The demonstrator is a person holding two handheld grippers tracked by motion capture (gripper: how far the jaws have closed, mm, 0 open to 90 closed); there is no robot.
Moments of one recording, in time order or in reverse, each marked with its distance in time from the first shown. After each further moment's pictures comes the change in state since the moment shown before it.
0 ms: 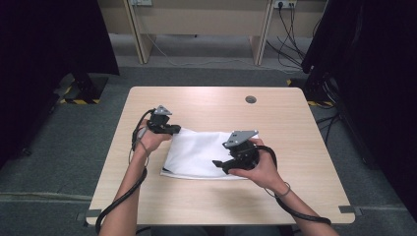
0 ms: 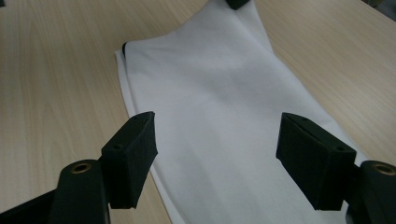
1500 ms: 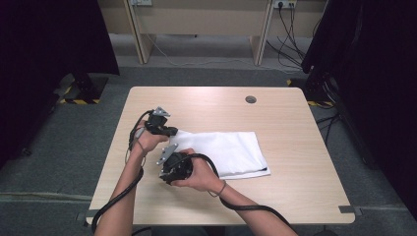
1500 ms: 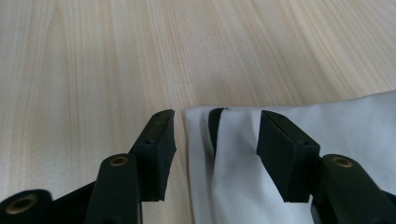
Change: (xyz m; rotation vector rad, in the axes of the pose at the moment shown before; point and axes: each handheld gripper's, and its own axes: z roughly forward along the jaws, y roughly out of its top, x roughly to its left) left arm 0.008 -0.005 -0.002 0.056 -0.003 0.015; right arm 0.082 0.063 0.149 0.156 0.143 -0.212
